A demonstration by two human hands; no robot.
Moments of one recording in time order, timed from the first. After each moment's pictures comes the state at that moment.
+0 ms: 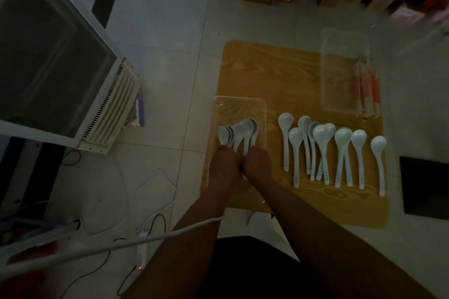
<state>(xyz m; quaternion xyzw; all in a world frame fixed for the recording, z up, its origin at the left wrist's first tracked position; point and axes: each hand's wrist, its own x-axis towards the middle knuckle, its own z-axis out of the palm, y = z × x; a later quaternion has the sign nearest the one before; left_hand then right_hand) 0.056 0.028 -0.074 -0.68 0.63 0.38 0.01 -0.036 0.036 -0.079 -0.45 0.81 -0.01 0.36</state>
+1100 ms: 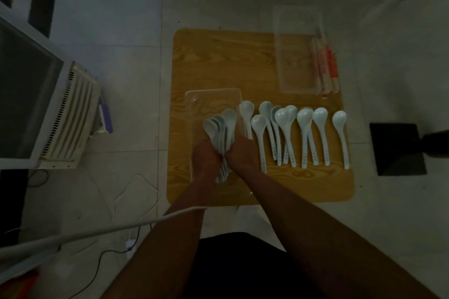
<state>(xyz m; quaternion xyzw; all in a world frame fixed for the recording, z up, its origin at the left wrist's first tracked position) -0.007 0.025 -0.080 -0.72 0.56 0.41 -0.02 -0.099 0.047 -0.089 -0.43 0.84 -0.07 0.33</state>
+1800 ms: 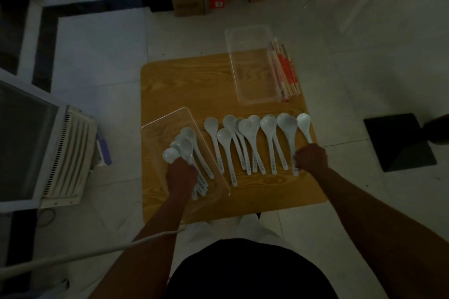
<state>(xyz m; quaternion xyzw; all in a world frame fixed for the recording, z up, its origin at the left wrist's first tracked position) -0.045 0.045 -0.063 -0.73 0.60 0.33 -0.02 -0.379 0.149 -0.093 -0.26 0.91 -0.02 0.33</state>
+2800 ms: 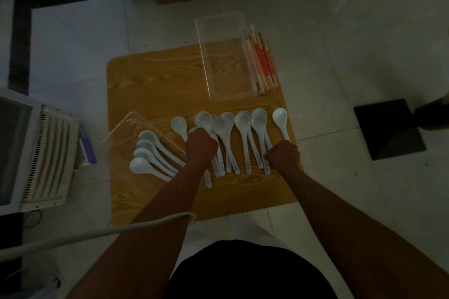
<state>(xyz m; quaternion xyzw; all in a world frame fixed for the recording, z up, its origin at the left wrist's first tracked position) -0.194 0.025 -0.063 -0.63 0.69 0.35 0.00 -0.383 0.146 -0.116 -0.20 0.92 -0.10 0.34</state>
